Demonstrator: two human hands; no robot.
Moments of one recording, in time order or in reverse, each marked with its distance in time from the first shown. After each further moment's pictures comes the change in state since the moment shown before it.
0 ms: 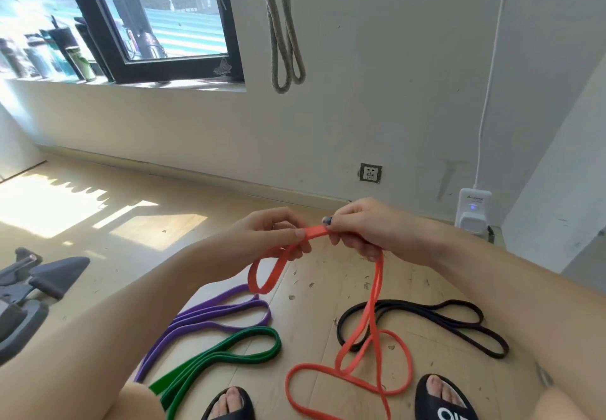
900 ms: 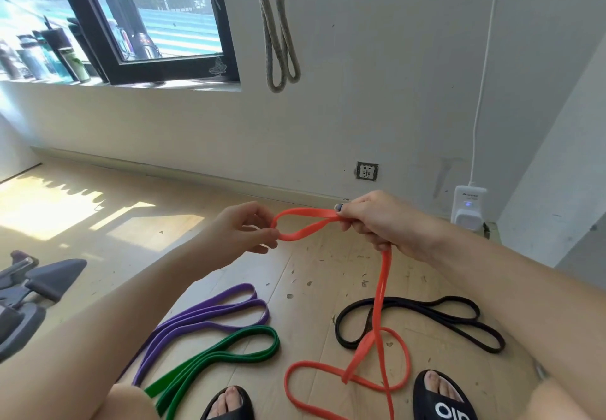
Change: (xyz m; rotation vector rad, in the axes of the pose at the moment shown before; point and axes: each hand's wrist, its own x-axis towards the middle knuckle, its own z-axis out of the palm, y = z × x) left_hand 0.000 -0.021 -0.018 0.145 0.276 -0.022; right_hand 0.002 0.010 -0.007 0.070 0.243 0.107
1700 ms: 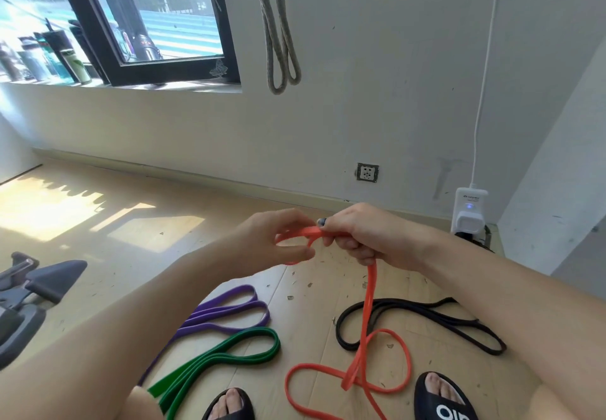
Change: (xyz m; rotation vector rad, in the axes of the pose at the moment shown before) left_hand 0.003 0.019 0.023 0.394 -0.170 0.240; right_hand -0.005 -0.006 0.017 0.055 -0.200 0.011
